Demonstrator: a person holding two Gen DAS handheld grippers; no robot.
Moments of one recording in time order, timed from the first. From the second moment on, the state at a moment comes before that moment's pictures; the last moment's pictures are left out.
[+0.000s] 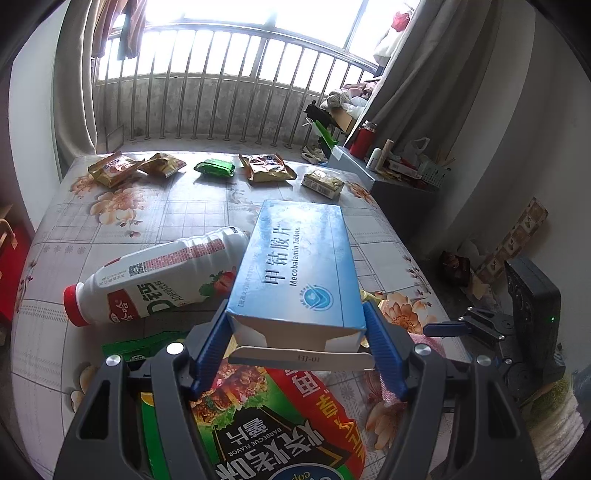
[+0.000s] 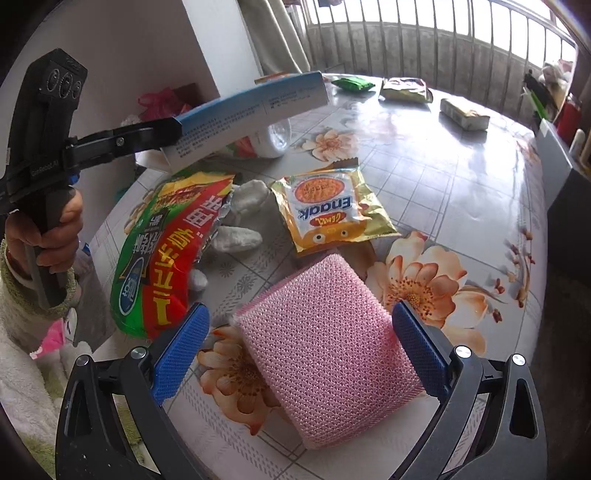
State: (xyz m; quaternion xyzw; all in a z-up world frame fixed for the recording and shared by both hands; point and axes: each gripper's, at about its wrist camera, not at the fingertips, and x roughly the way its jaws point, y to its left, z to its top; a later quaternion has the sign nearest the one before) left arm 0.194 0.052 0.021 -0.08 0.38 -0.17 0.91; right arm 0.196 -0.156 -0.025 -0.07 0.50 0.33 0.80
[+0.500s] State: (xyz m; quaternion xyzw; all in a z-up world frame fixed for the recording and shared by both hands) left arm 0.172 0.052 0.026 -0.09 0.37 -0.18 0.91; right arm 0.150 -0.172 -0.038 -0.03 0.51 0.19 0.84
